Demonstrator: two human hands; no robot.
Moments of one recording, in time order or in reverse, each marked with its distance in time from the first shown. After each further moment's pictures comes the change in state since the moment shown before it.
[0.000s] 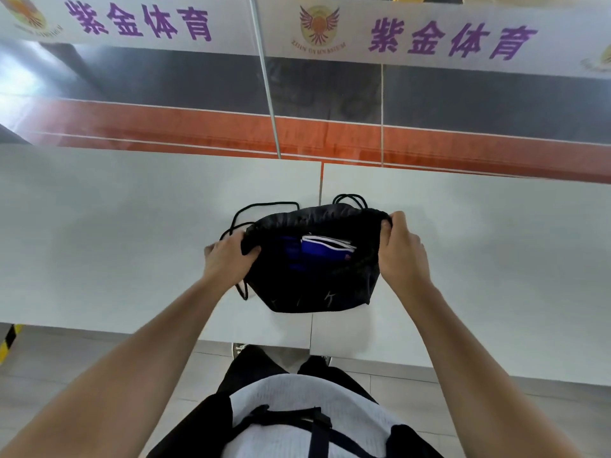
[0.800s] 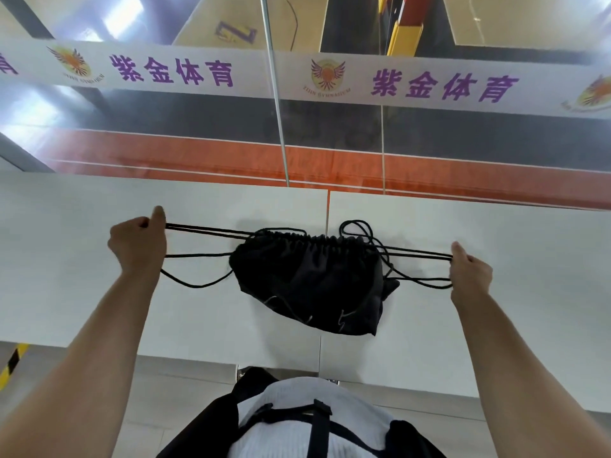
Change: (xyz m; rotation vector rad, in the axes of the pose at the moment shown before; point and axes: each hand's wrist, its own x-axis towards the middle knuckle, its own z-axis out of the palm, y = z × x) left_hand 0.003 -0.052 -0.134 -0.506 0.632 -0.255; right_hand 0.038 0.072 -0.035 0.635 0.283 0.671
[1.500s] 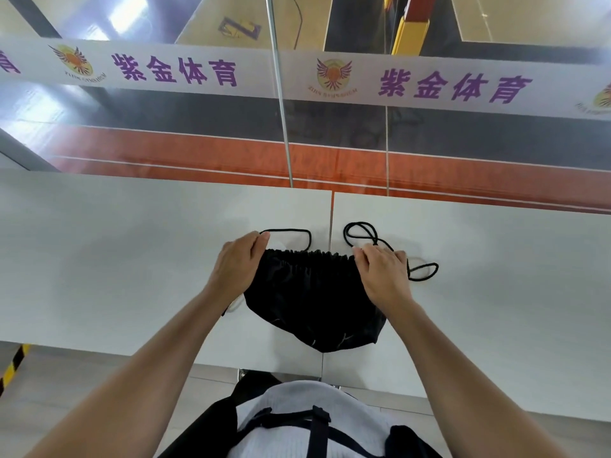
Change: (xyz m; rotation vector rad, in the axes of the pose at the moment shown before) left_hand -0.077 0.017 0.075 0.146 -0.544 0.550; right_hand -0.077 0.006 0.087 -0.750 -0.392 -0.915
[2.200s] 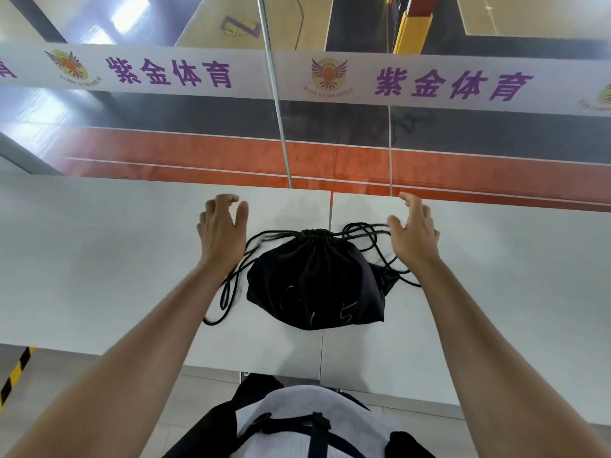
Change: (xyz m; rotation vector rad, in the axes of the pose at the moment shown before) left_hand 0.050 -0.002 -0.009 -0.032 0.234 -0.229; right_hand 0.055 0.025 -0.055 0.338 0.056 0.272
